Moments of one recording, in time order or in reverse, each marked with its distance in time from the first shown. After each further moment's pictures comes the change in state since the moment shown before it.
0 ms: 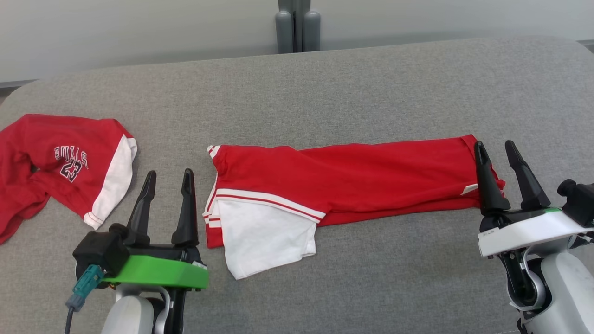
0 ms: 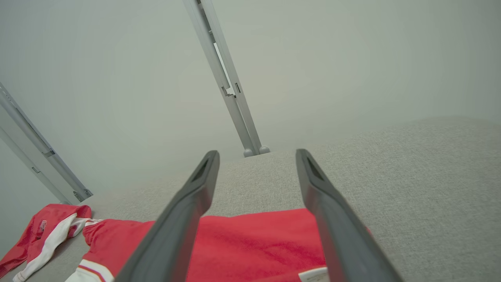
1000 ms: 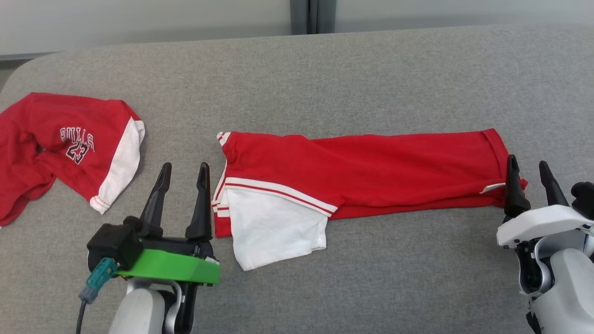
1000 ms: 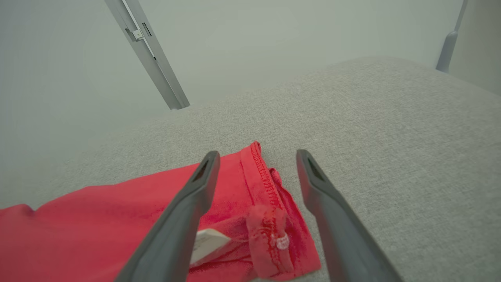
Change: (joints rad) left arm -0.014 -0.015 -0.031 -0.007 0.027 -0.011 0.000; right arm -0.115 0.093 -0.231 0.363 -0.193 0.000 0.000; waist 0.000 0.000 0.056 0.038
